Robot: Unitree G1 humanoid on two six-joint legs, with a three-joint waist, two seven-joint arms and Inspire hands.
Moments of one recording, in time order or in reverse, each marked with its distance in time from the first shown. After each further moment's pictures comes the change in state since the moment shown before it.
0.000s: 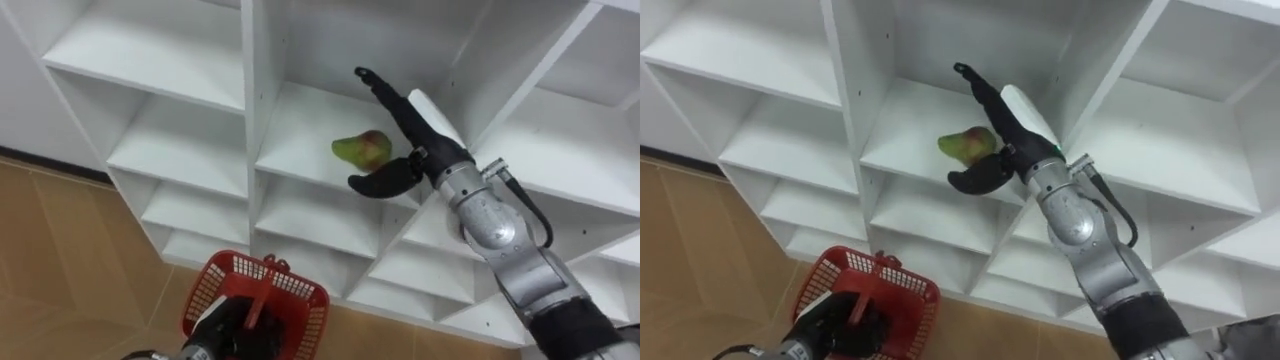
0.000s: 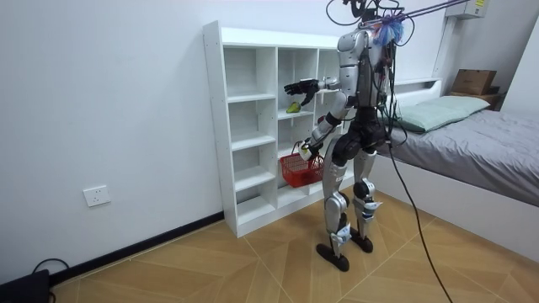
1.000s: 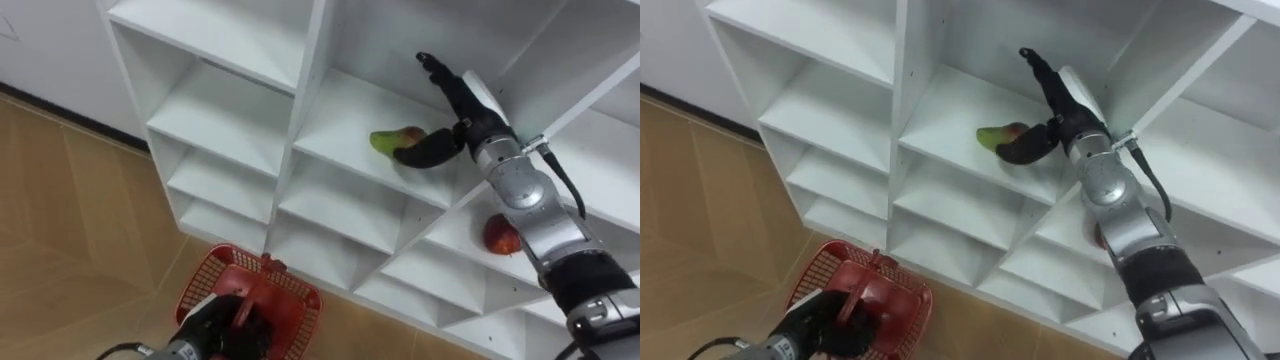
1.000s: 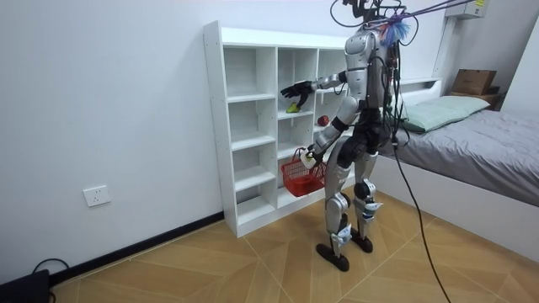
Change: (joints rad) left arm -0.007 0.063 0.011 -0.043 0.021 0.066 -0.055; right arm -0.195 -0.046 -0.039 0.353 0.076 0.039 -0.049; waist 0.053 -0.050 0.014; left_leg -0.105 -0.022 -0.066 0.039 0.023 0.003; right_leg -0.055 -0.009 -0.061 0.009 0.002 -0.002
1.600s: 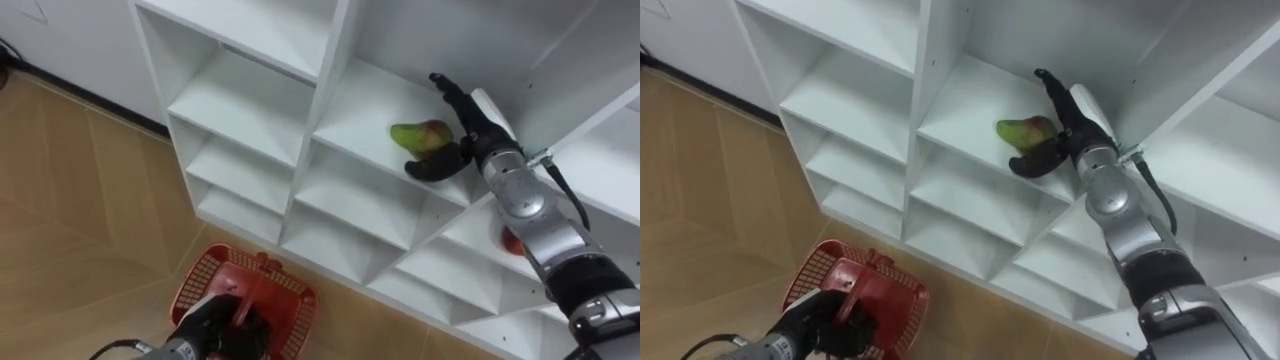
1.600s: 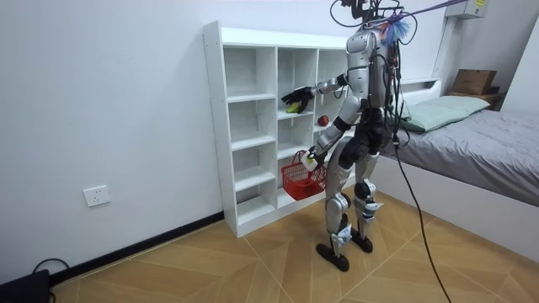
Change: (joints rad) left arm -0.012 0.014 -0.035 -0.012 0.002 0.010 0.011; right arm -0.022 -0.008 0.028 0.094 0.006 -0.014 -0.028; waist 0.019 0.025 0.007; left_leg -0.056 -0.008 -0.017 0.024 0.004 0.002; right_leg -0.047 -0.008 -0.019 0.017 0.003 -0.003
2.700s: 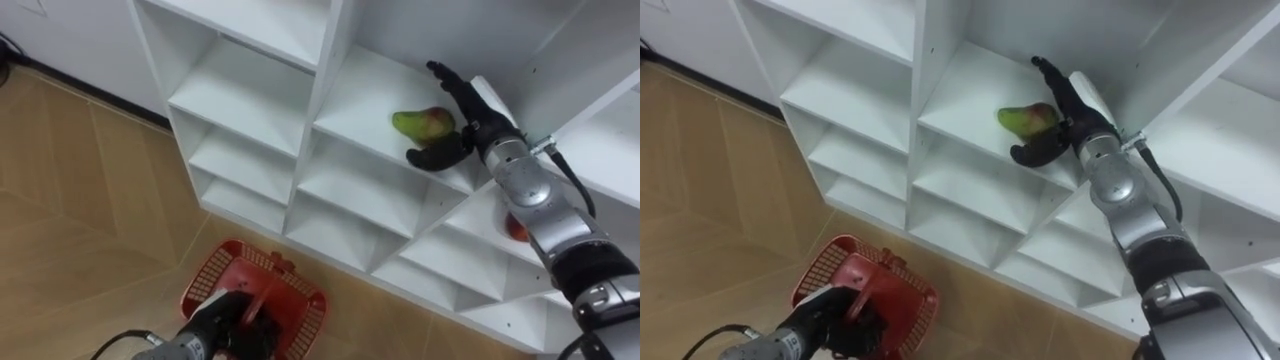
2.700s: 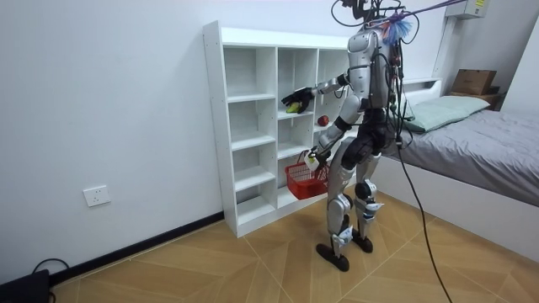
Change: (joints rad) left arm -0.024 0.009 -0.052 0.000 0.020 0.000 -0.012; right arm -0.057 -0.025 0.043 0.078 0.018 -0.028 0.063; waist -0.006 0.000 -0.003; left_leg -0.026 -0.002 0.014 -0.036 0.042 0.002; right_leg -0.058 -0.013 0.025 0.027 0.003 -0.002
